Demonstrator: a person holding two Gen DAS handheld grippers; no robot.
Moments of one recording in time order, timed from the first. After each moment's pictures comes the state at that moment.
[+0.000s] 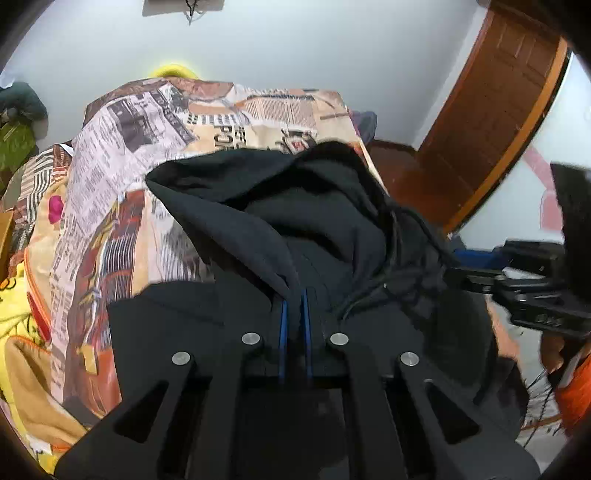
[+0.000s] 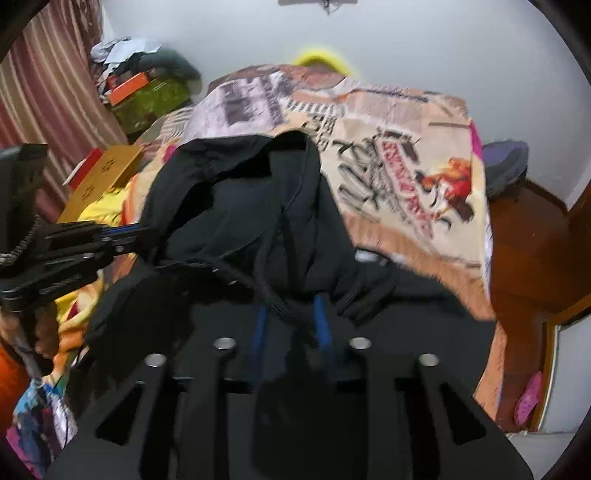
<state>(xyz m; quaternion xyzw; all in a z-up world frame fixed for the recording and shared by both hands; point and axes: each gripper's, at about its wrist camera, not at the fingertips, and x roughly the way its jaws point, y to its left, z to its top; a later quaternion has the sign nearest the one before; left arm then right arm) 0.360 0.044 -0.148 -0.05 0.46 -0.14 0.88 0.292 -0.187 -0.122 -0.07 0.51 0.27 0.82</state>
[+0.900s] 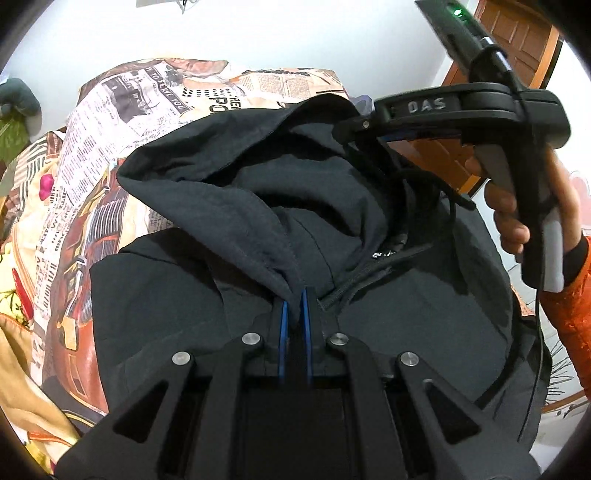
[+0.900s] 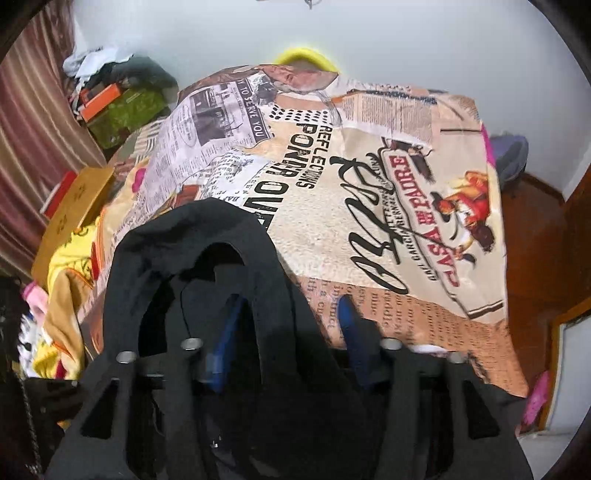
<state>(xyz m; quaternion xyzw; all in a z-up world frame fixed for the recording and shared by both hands) 0.338 0.046 -0.191 -0.05 0.46 -0.16 0.87 0.383 -0.137 -0.154 -0.04 0.51 0.24 0.83</state>
